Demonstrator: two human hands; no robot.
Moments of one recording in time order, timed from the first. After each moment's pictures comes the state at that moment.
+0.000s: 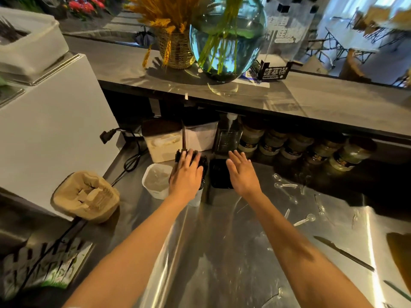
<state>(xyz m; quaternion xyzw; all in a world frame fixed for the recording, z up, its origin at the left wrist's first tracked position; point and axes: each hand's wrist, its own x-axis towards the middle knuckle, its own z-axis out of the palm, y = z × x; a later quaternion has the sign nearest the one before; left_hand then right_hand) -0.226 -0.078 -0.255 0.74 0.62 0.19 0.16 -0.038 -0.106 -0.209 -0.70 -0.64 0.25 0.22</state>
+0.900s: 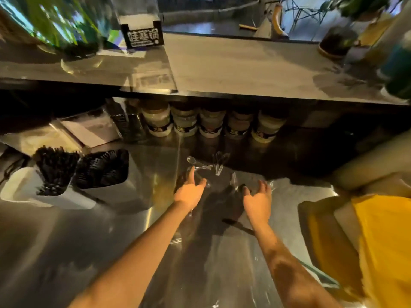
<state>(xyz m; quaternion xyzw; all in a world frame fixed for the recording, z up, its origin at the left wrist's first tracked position) 0.116 -0.144 -0.311 0.64 0.65 0.03 0.41 0.301 -0.229 -0.333 -0.87 -0.27 0.25 0.32</state>
